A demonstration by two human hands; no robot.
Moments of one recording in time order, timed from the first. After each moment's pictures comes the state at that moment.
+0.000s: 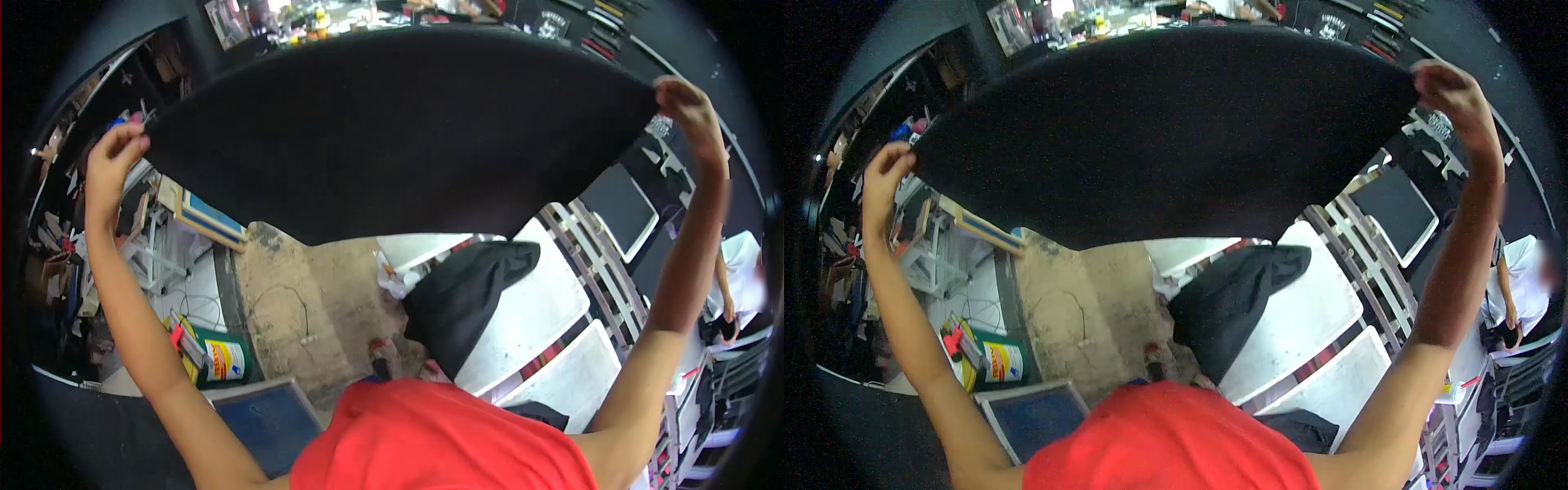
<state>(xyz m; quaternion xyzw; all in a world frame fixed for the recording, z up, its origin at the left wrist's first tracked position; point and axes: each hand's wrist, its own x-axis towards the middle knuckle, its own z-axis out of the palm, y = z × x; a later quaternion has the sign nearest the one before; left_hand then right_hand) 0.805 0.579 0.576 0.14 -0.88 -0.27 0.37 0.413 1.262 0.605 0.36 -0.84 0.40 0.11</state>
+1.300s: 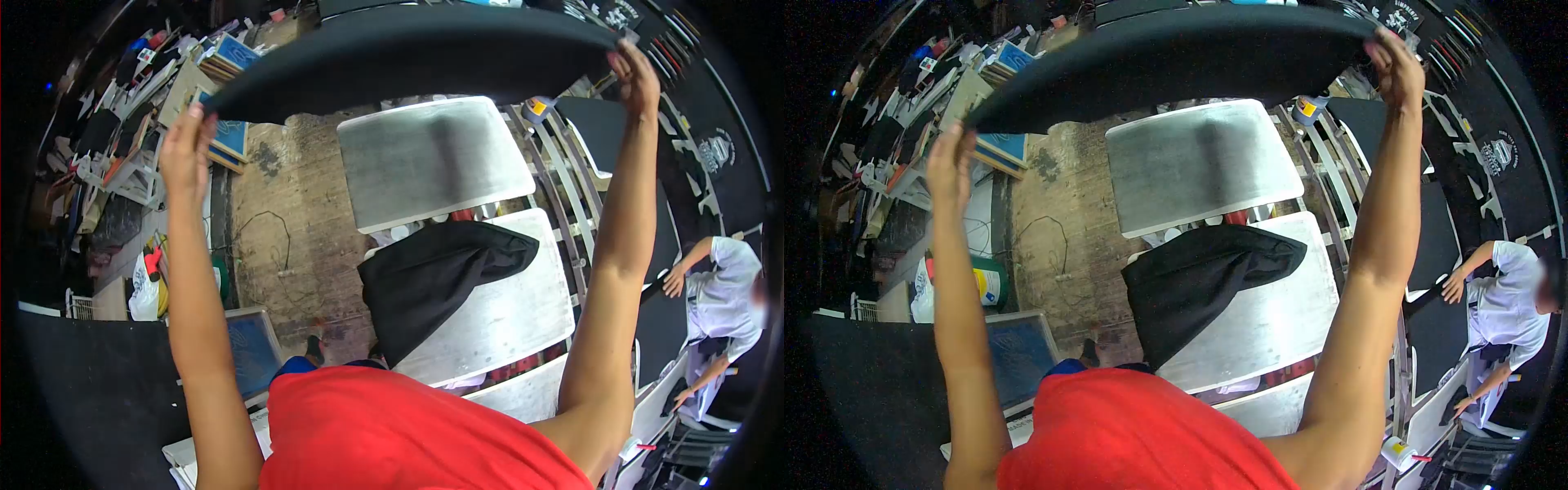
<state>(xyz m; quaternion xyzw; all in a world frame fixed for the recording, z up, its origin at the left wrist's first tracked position) 0.659 0.694 0.355 0.19 -0.57 -0.61 0.51 0.122 1.146 0.399 0.32 -0.47 0.82 -0.01</state>
